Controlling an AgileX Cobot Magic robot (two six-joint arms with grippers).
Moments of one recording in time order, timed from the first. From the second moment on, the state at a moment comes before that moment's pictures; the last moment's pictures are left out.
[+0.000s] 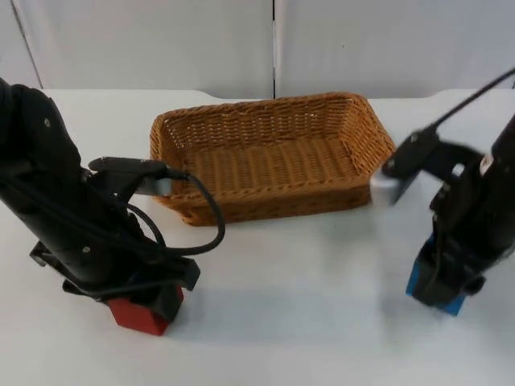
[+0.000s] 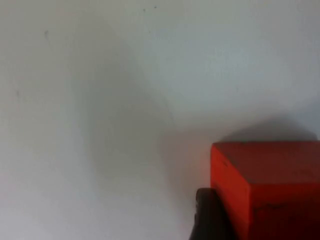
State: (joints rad) right arm 0.48 1.89 -0.98 0.16 0.51 -0.62; left arm -0.34 1.95 -0.82 -0.51 0.37 0.42
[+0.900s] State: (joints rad) right arm 0.48 1.28 -0.98 0.20 0.58 -0.44; left arm -0.34 1.34 -0.82 -0.53 0.49 0.39
